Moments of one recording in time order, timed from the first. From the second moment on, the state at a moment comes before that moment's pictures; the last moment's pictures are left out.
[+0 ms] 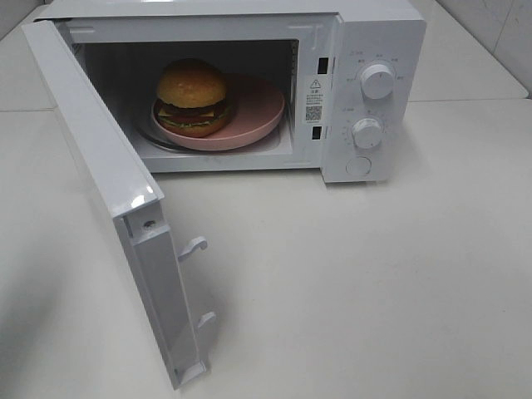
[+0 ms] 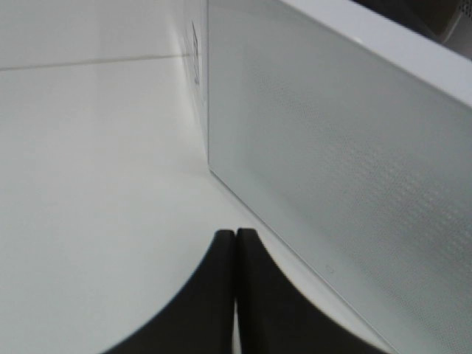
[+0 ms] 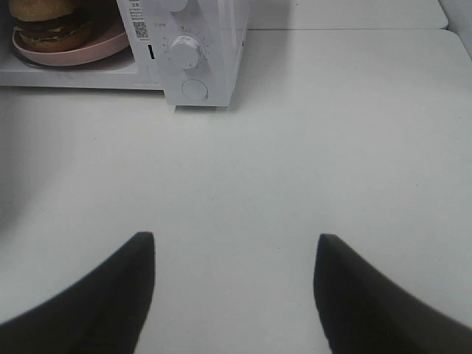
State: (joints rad) left arm -0.04 0.82 -0.51 -0.52 0.39 0.53; right arm 0.14 0.00 -0.50 0.00 1.01 0.07
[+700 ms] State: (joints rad) left arm -0.13 1.16 -0.55 -0.86 0.27 0.92; right arm 0.14 0.00 -0.50 0.00 1.01 0.07
